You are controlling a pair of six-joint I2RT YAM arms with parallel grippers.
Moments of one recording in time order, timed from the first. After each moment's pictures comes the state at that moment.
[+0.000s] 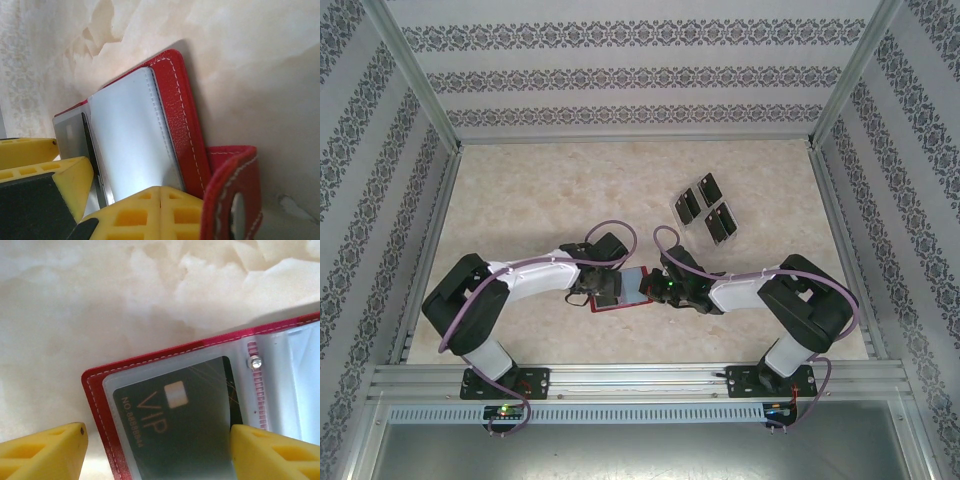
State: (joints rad) left arm -0.72 1.63 0.90 -0.60 -0.14 -0.70; right arm 0.77 1.63 0.55 0.29 -0.26 1.12
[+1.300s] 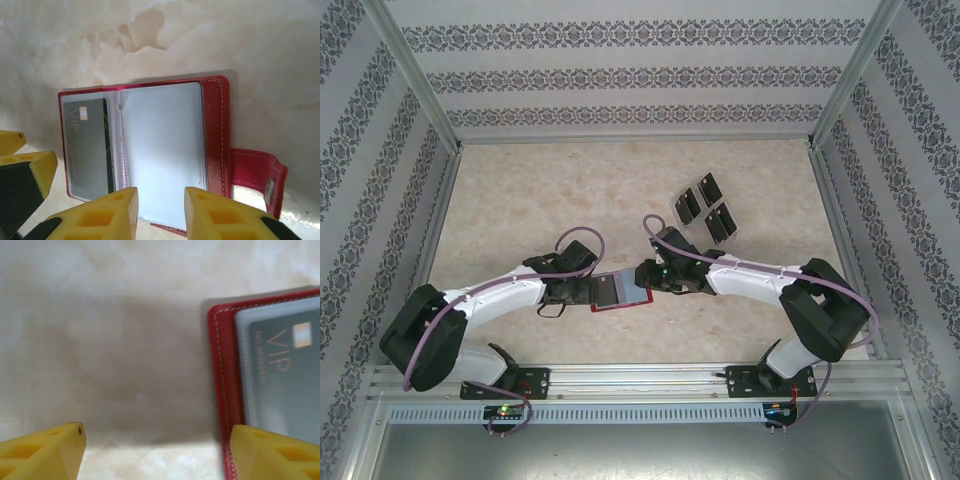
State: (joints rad) left arm -0.63 1.38 0.67 -0.59 -0.11 -0.70; right arm 0.77 1.59 0.81 -0.20 -0.24 0.83
